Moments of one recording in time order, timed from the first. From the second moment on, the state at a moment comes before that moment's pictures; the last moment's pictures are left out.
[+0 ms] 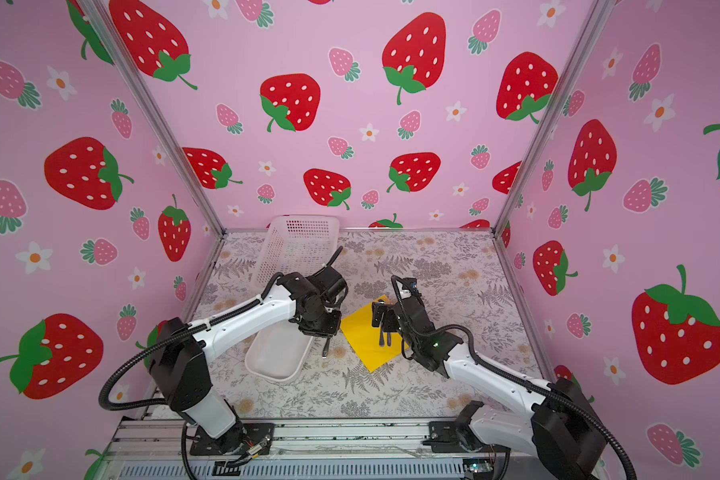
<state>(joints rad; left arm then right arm) -0.75 1.72 1.41 -1.08 0.10 -0.55 0.81 1.15 0.62 0.01 0.28 0.59</state>
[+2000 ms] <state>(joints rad) -0.75 2.20 1.69 -0.84 0.32 -0.68 0.66 1.23 0.54 -0.02 -0.03 0.64</state>
